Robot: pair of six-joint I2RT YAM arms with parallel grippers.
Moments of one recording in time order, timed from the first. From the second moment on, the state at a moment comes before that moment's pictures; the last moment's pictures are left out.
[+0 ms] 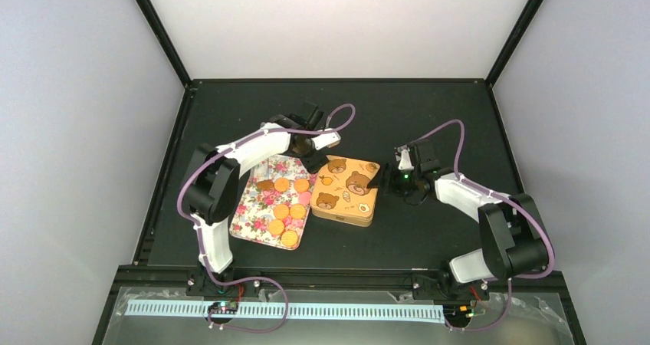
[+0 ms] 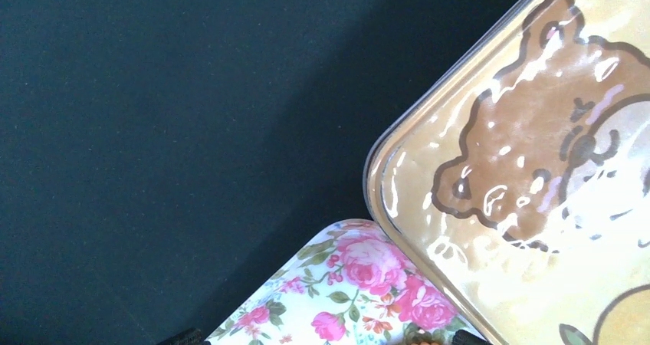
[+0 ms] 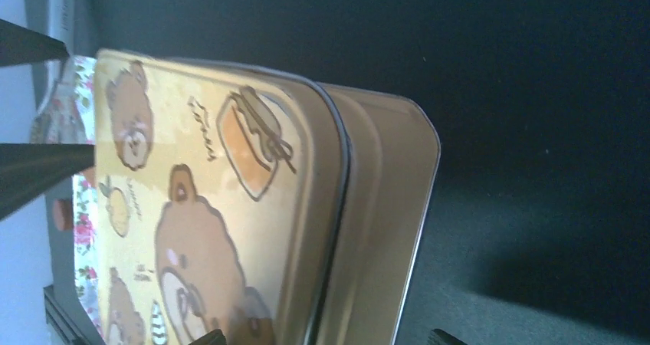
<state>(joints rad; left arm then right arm) -0.55 1.91 1.42 -0.68 0.05 0.44 0.32 1.42 0.68 -0.19 -0.46 0.63</state>
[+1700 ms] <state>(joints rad) -0.35 1.67 1.49 -0.90 0.21 0.48 0.25 1.36 0.91 -0.41 -0.26 0.43</state>
